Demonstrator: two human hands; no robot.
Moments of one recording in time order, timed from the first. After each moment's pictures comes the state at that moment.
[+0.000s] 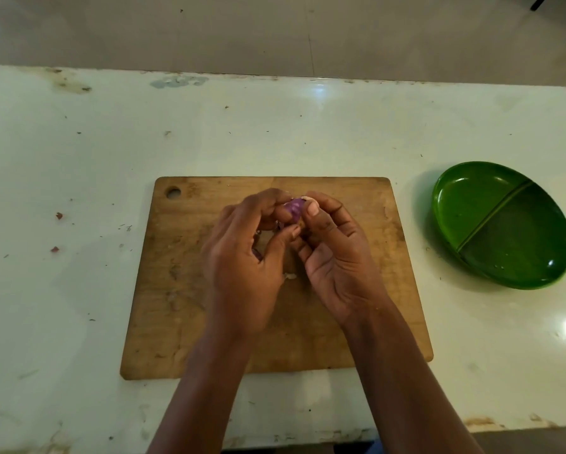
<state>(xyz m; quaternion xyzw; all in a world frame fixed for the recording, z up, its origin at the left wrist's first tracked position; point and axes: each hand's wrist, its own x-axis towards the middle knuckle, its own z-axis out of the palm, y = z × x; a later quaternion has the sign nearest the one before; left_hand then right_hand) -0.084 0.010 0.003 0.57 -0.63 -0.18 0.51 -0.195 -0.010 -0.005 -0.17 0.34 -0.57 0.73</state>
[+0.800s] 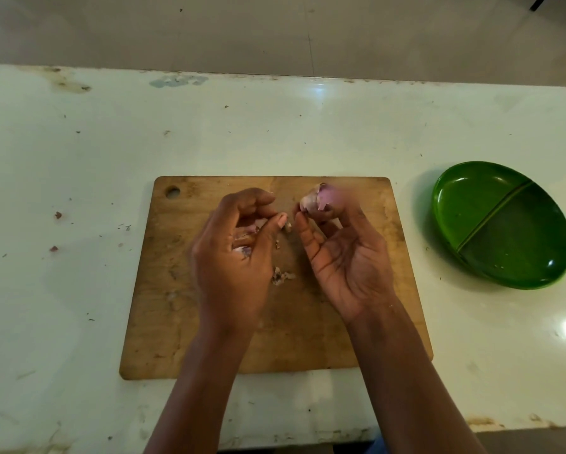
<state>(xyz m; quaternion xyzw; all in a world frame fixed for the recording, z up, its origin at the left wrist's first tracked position) -0.081 0.010 0.001 0.56 -0.58 -0.18 0.56 -0.200 -0.012 0.002 -0.02 0.31 -0.60 0.74</state>
